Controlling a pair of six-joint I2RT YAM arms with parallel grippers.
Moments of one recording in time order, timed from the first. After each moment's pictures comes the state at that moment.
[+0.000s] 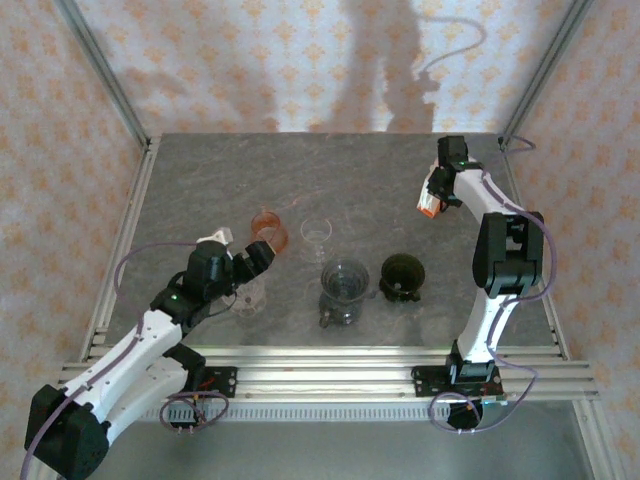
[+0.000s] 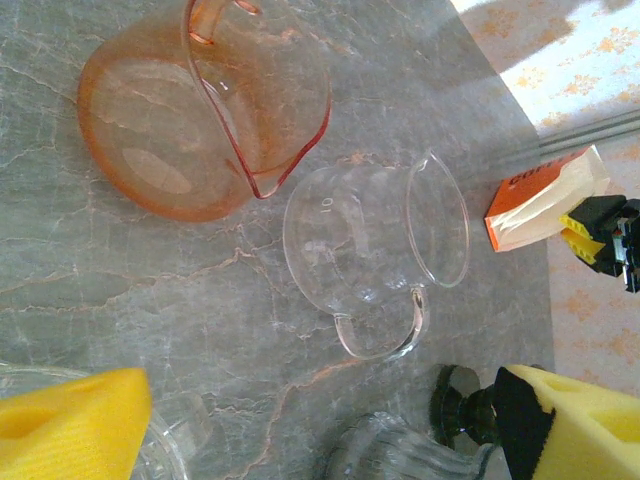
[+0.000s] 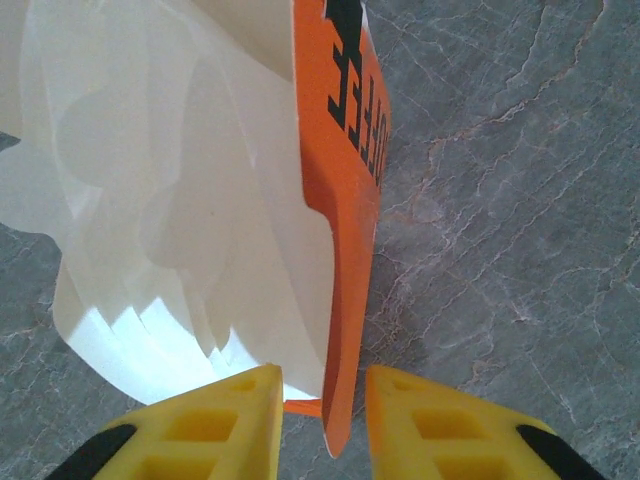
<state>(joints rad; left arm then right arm) -0.41 0.81 0.46 -0.22 0.08 -0.98 0.02 1.92 1.48 -0.60 0.20 0.55</state>
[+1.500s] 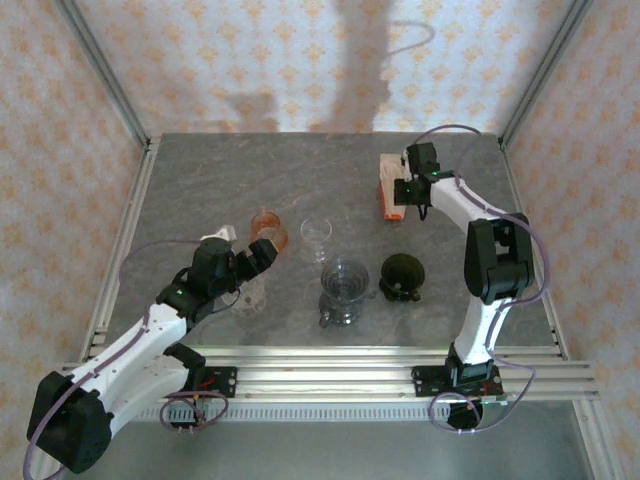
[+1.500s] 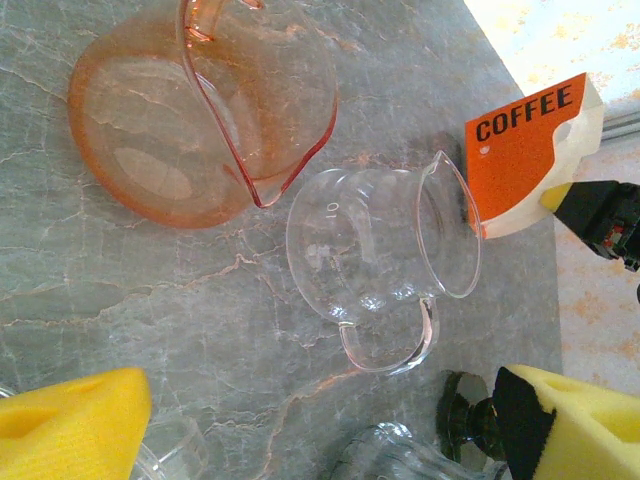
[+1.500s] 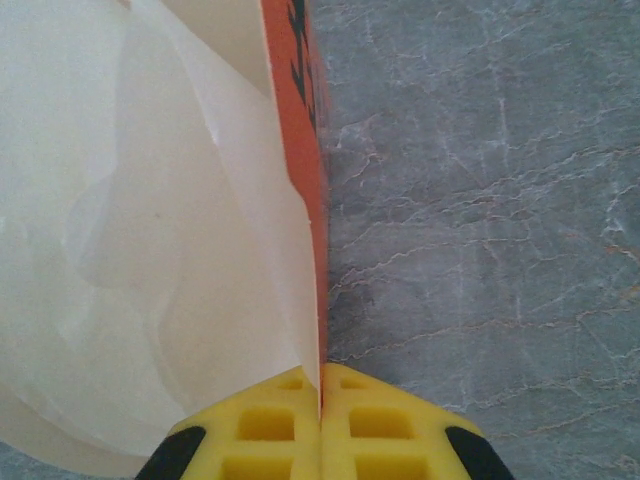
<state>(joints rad) -0.41 0.87 0.46 -0.17 0.08 -0.98 0.19 1.88 1.39 -0.48 0.04 0.11</state>
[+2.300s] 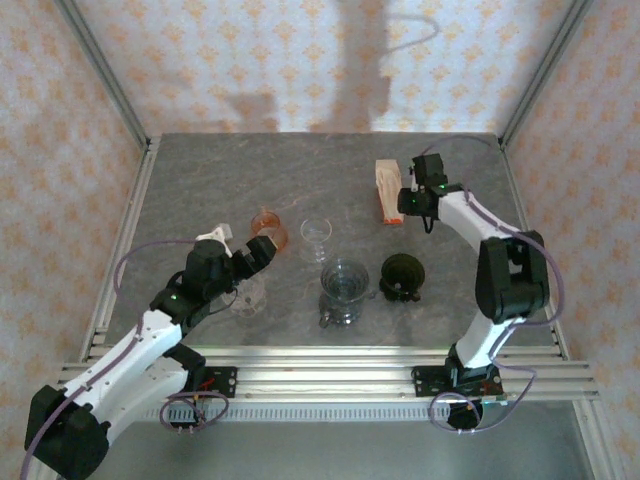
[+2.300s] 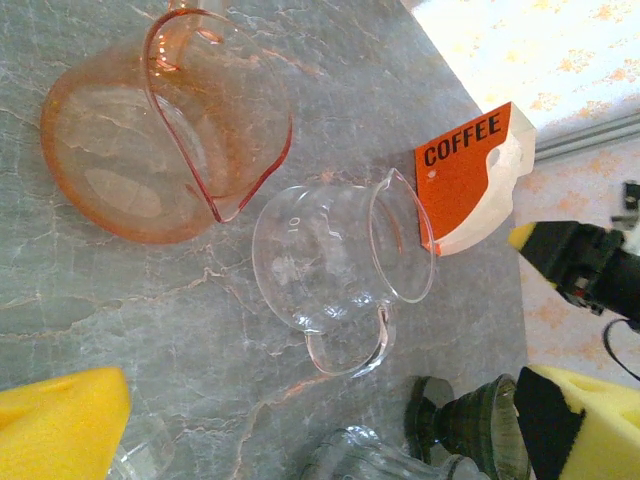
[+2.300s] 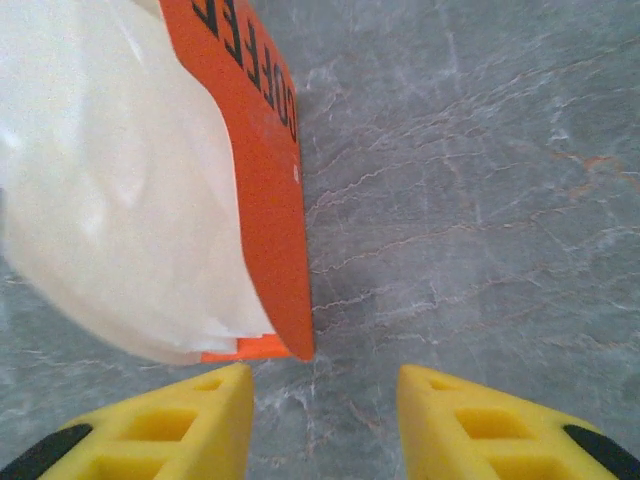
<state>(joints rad) -0.41 0.80 0.46 -0.17 0.08 -0.99 0.19 1.68 1.21 -0.46 0.06 0.19</state>
